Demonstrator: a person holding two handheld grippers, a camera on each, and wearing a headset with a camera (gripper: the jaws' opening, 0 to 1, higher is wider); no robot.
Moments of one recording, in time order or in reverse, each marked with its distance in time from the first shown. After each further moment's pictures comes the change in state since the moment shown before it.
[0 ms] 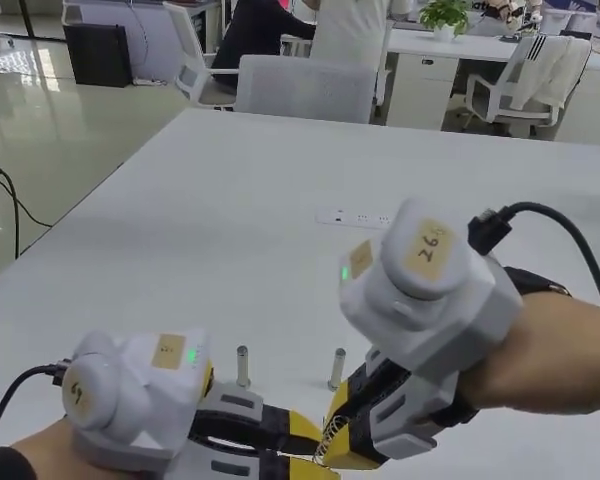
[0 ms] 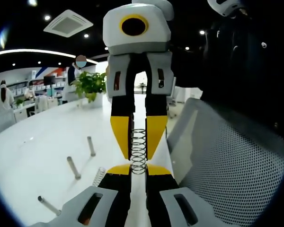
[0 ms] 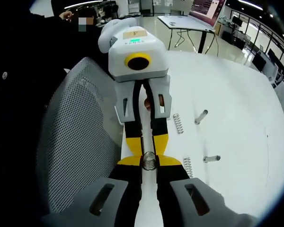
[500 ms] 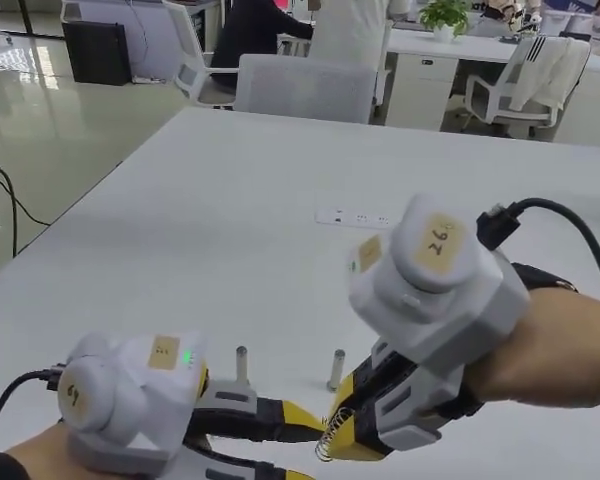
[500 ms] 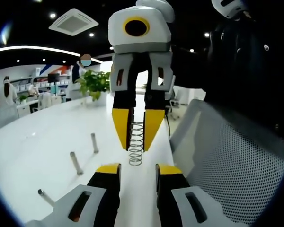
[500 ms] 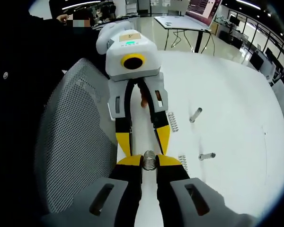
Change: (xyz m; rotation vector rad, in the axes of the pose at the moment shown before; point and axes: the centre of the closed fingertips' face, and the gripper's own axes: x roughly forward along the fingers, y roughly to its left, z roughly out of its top) left arm -0.006 0.007 -0.007 -0.045 -0.008 0.041; right arm -0.006 -0.011 -0.005 0.017 -0.004 -0.023
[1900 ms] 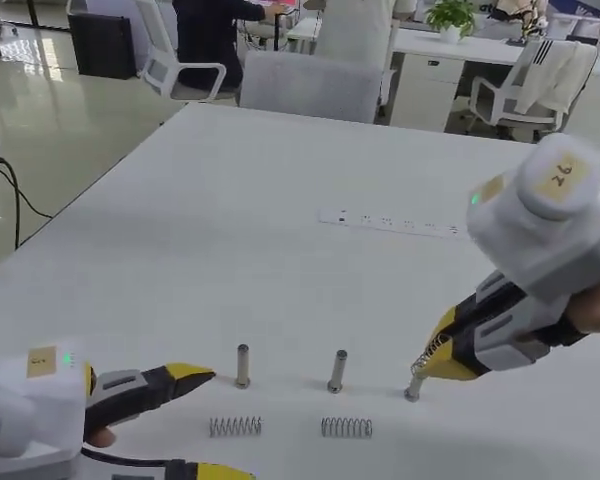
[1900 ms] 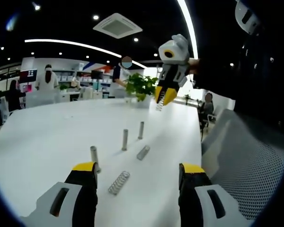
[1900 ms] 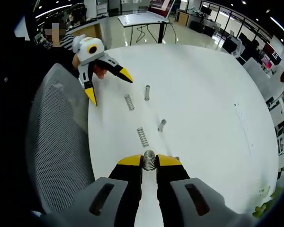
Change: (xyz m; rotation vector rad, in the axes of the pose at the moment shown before) left arm -0.071 0.049 -0.031 -0.162 -0.071 0.361; right arm -0.062 -0.072 -0.055 0.165 0.038 -0.204
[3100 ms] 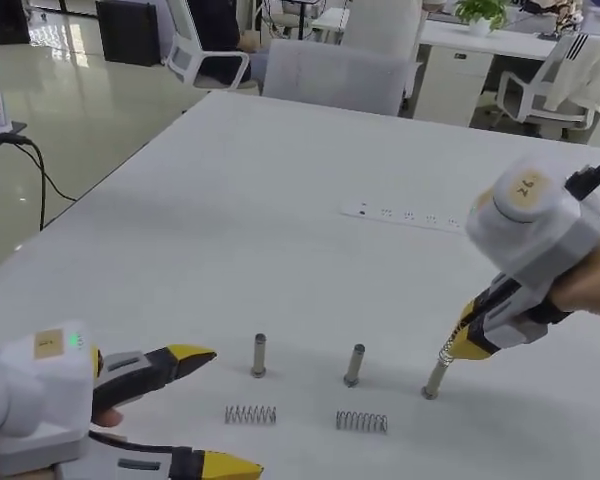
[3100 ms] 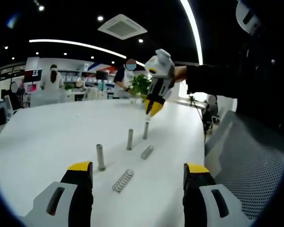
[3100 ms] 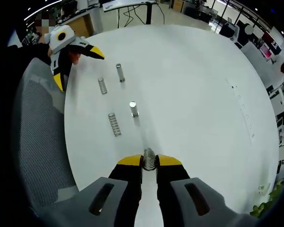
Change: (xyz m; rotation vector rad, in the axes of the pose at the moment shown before) left arm -0.005 0.005 0.001 -0.014 -0.009 0.043; right arm 0.041 -0.053 -0.030 0.037 0.130 -0.012
